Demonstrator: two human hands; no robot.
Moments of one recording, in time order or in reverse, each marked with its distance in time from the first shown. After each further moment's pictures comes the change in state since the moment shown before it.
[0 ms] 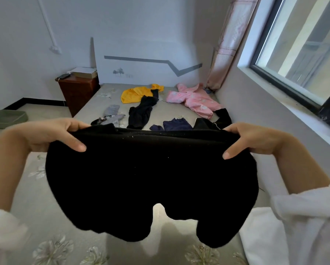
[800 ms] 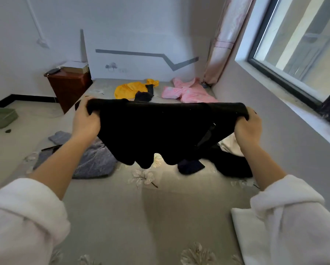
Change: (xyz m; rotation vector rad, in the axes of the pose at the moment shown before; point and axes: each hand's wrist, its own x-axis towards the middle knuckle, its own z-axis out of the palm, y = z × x) left_hand 0.152 0.009 0.020 0.037 1.144 0.463; right_hand 0.078 0.052 -0.034 -0.015 1.424 -0.117
